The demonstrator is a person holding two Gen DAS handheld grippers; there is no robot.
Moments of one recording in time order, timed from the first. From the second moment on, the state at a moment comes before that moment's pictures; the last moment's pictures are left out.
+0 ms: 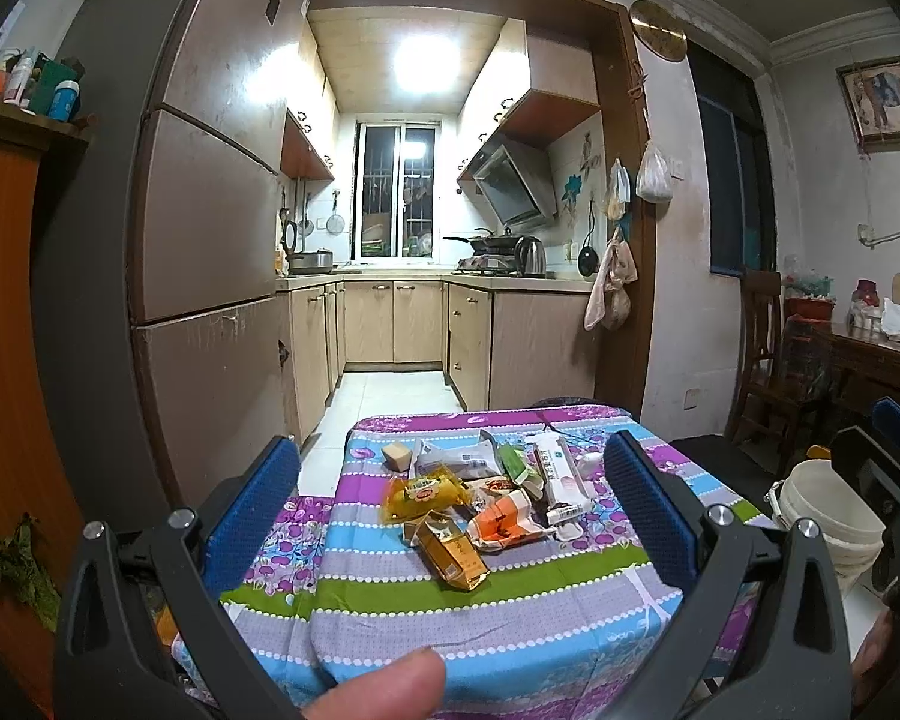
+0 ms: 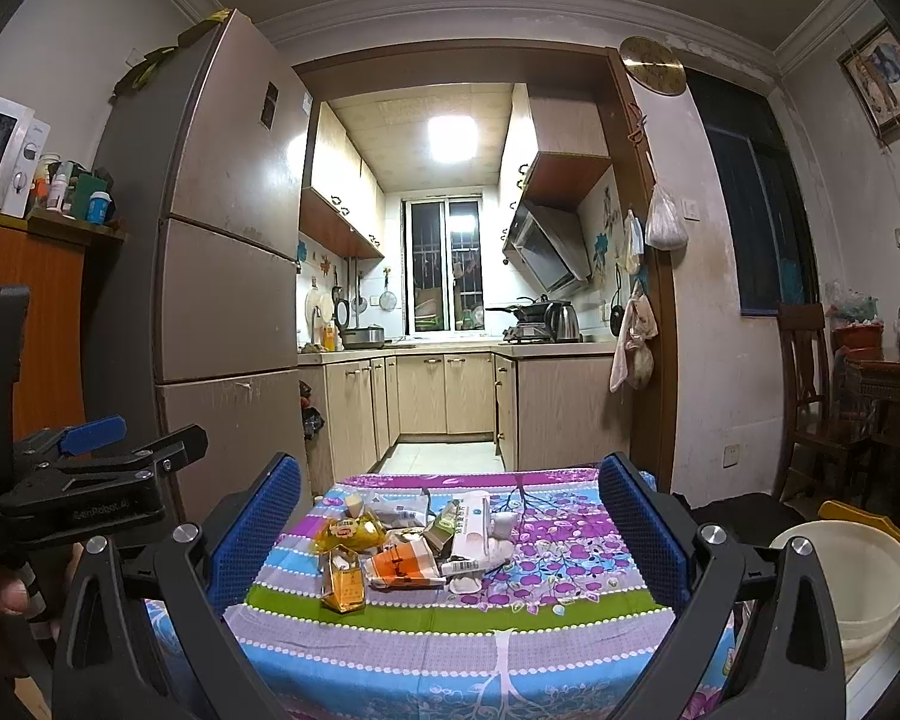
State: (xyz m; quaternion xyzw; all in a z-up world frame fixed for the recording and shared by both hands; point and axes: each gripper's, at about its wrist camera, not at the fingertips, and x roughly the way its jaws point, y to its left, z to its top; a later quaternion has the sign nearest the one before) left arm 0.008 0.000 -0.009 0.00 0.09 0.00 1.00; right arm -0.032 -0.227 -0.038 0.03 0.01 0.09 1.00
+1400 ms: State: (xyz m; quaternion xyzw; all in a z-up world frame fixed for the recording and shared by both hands) left arm 0.011 0.005 -0.008 -0.01 0.09 0.00 1.00; right arm -0.023 -0.226 -0.046 0.03 0.01 0.09 1.00
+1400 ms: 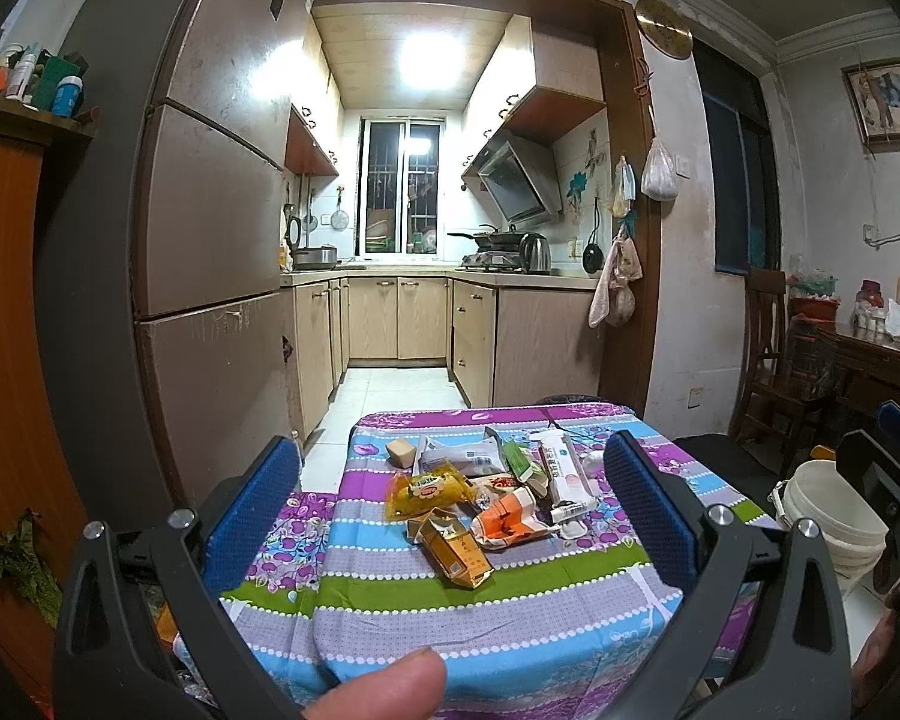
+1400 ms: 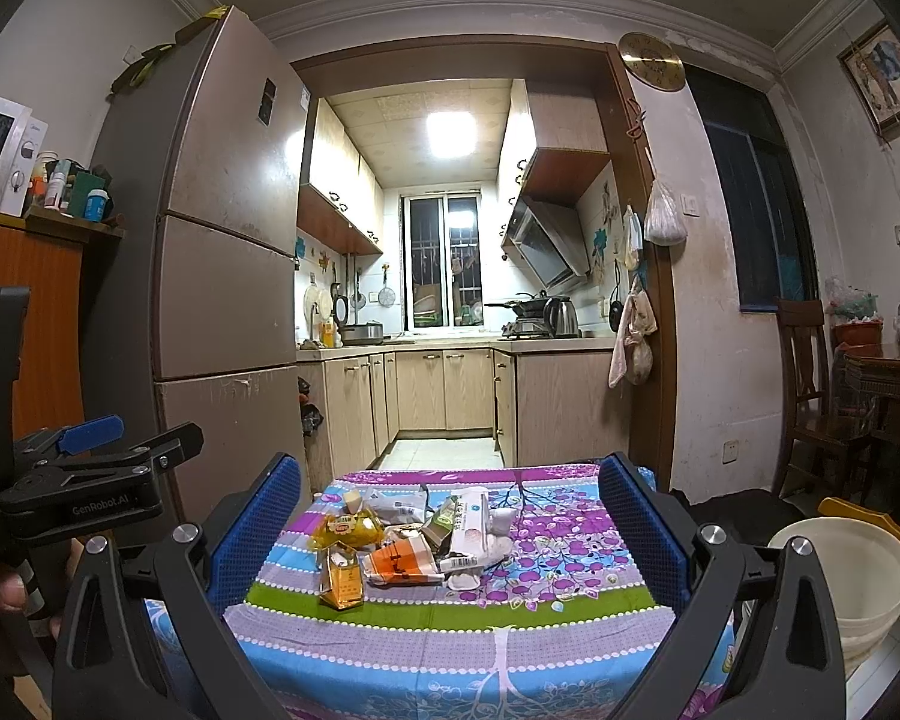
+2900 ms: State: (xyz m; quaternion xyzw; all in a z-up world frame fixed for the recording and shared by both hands) left arm 0.291 0.100 -0.133 0.04 0.36 -0.13 0.92; right arm 0.206 -0.126 -0.151 0.04 0.31 0.30 0.90
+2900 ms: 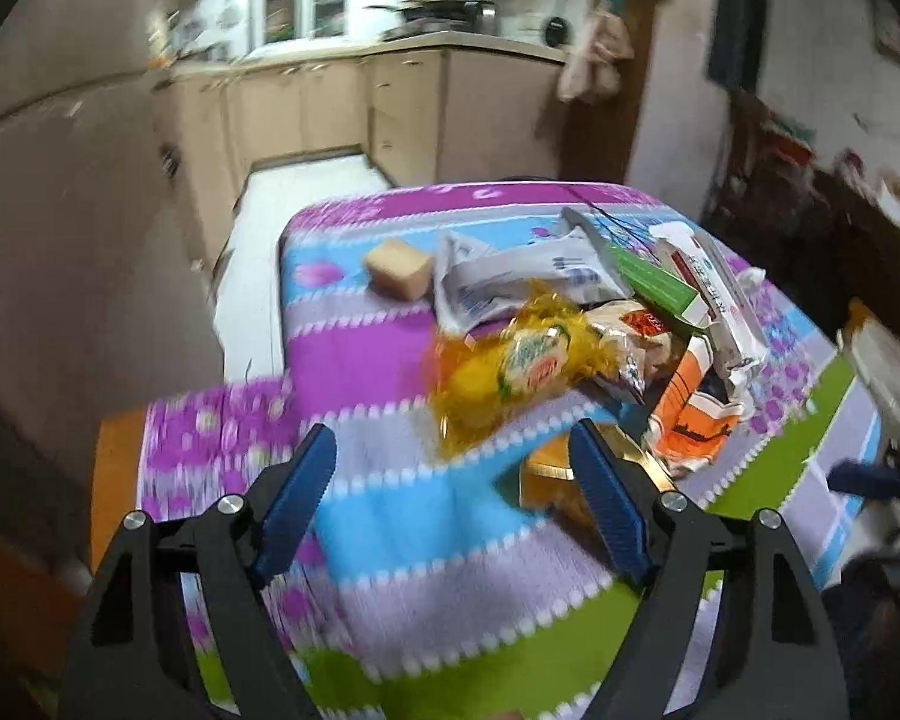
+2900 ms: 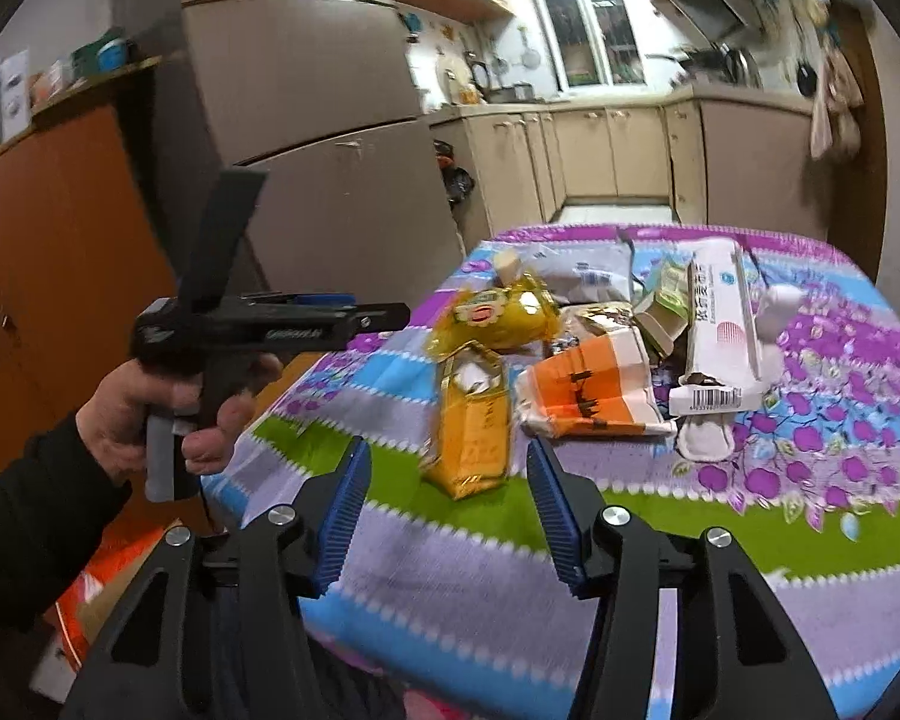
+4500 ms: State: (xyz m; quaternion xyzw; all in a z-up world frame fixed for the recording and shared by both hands) left arm 0.321 0.048 -0.120 0.06 0.32 -0.17 0.93; right arm 0.315 -0.195 -0.134 0.02 0.30 0.12 0.95
